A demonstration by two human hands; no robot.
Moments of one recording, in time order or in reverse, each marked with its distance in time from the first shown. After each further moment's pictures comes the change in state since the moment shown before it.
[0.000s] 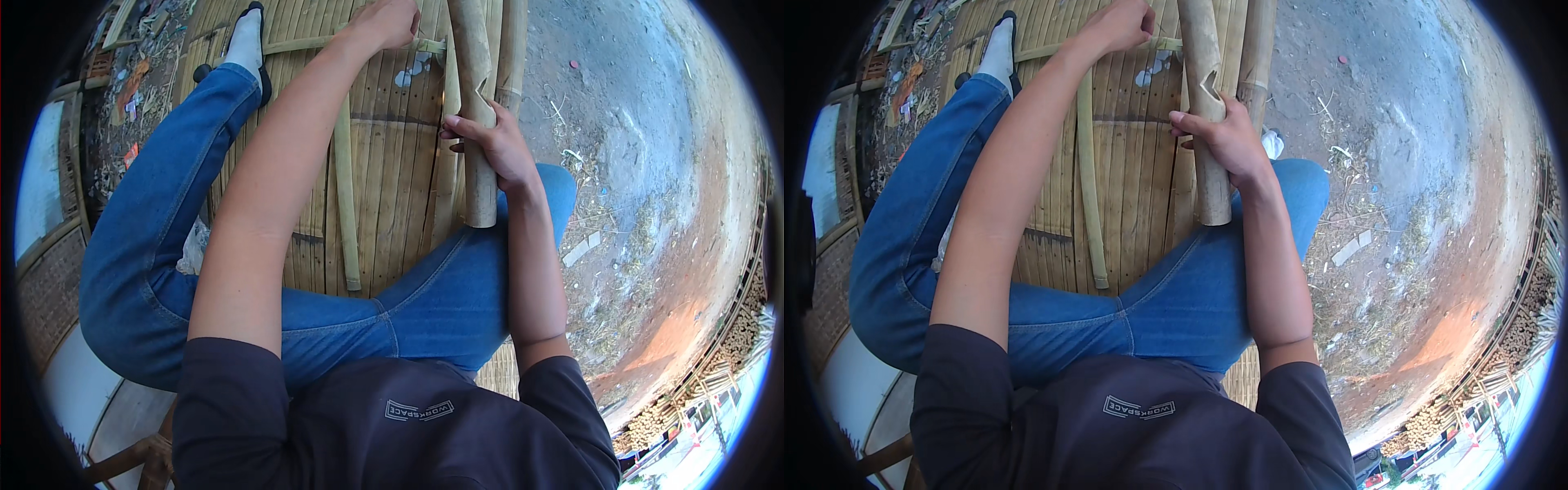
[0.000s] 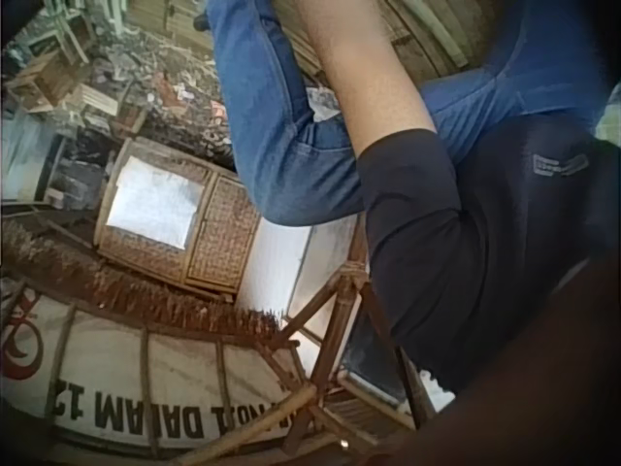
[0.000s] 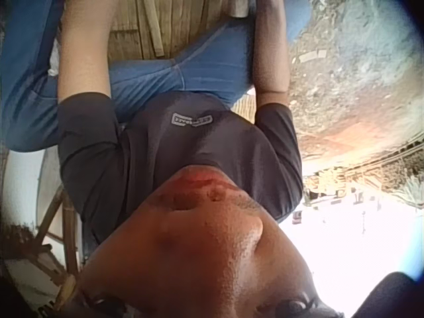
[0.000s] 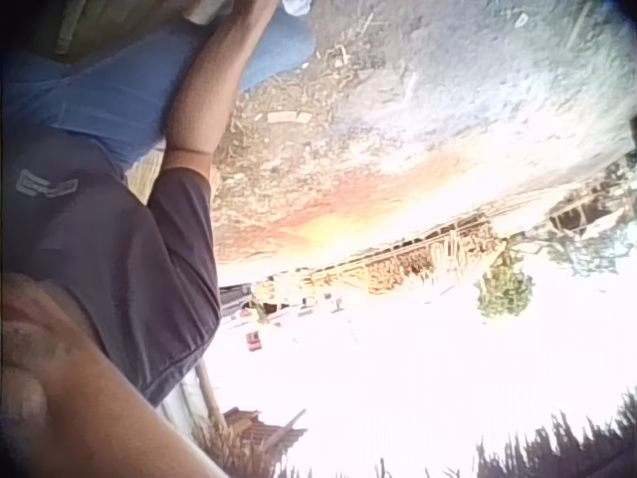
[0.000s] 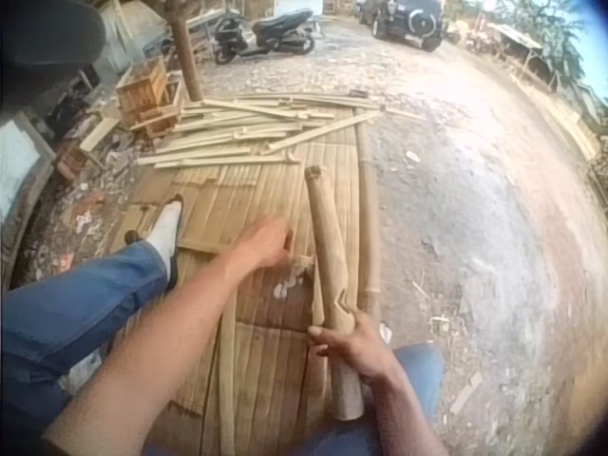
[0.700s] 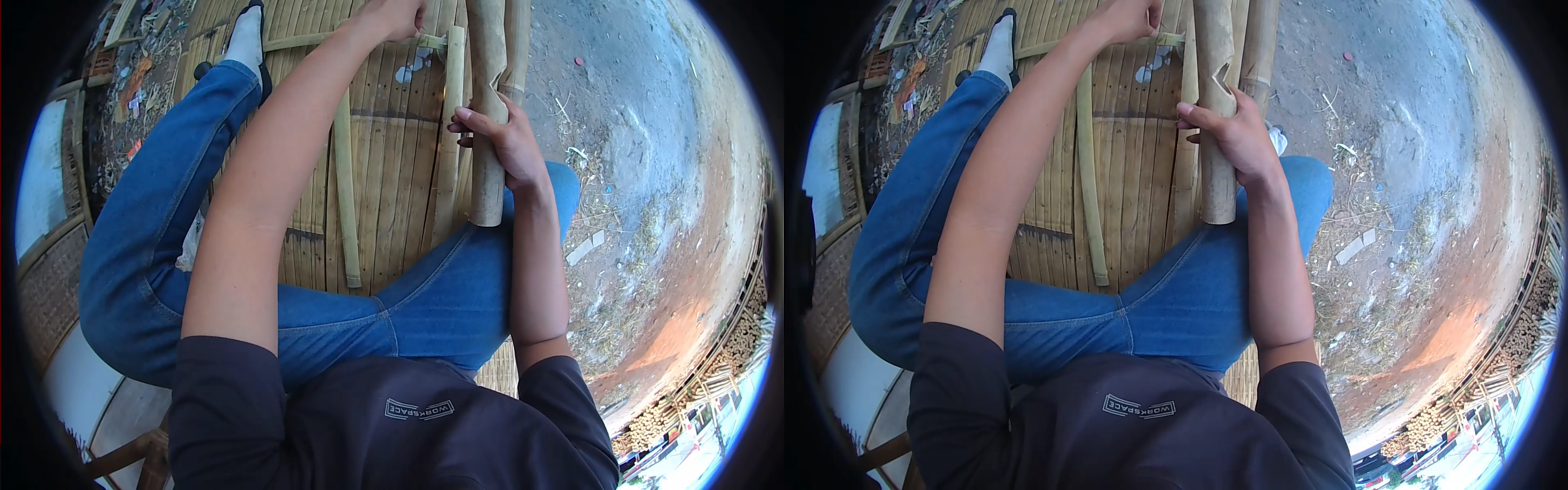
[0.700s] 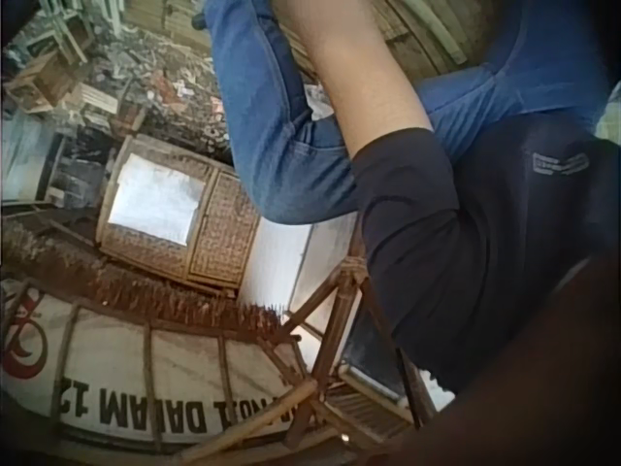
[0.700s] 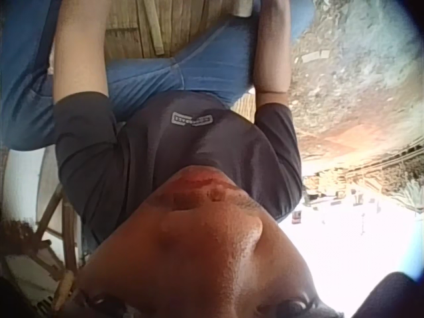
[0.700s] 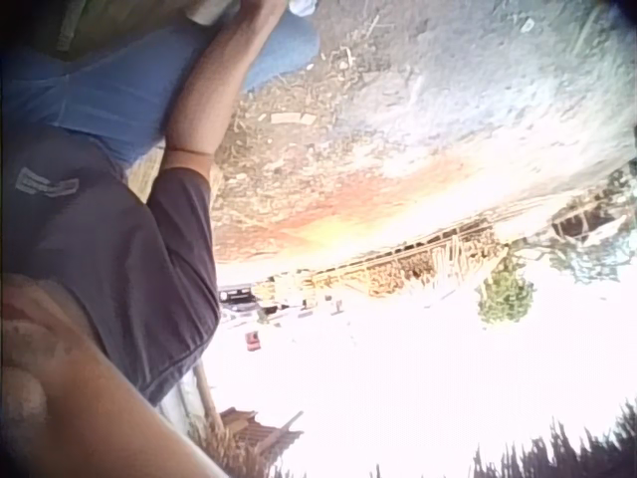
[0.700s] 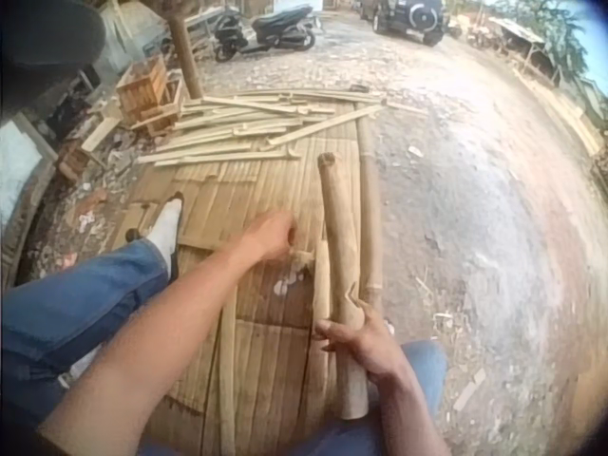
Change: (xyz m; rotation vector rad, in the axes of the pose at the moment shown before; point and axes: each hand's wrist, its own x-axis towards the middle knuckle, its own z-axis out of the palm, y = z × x) left_hand 0.021 -0.005 0.012 0.033 0.030 0.077; right_hand -0.006 -0.008 -0.005 0.054 0.013 -0.012
